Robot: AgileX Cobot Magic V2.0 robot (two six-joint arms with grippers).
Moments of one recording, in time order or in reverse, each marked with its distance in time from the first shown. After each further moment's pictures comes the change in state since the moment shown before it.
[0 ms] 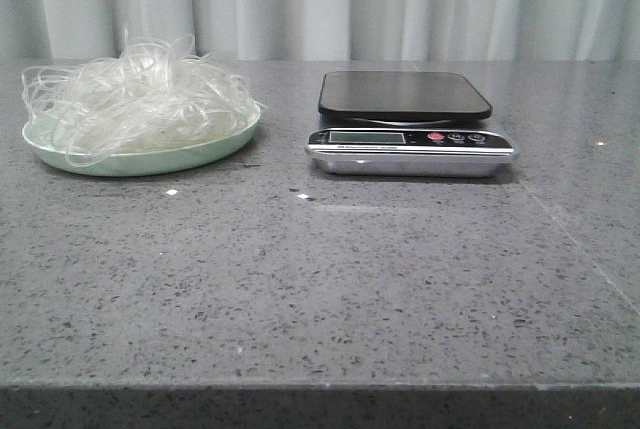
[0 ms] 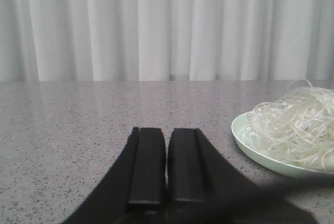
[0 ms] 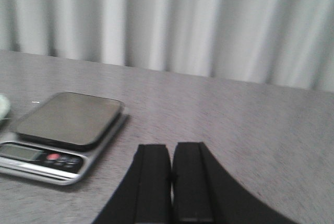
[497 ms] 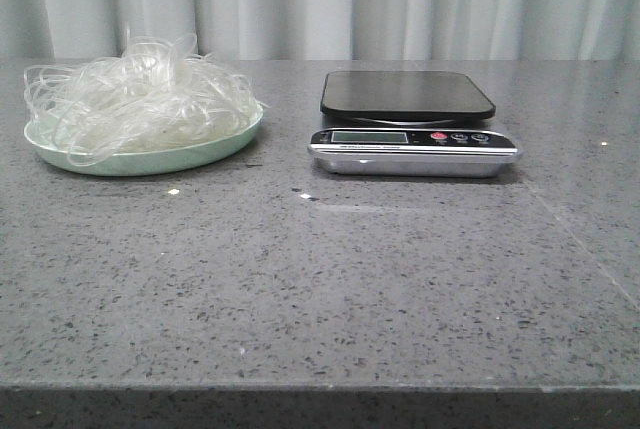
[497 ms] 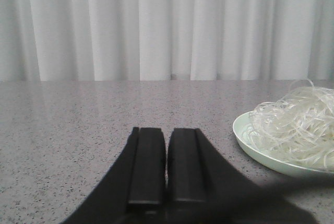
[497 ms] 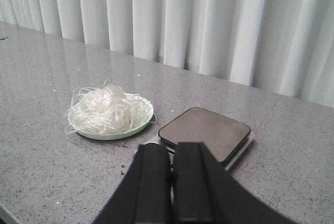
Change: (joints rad) left arm 0.000 0.000 0.000 0.000 0.000 0.000; right arm 0.482 0.013 -0.193 0.038 0.159 0.000
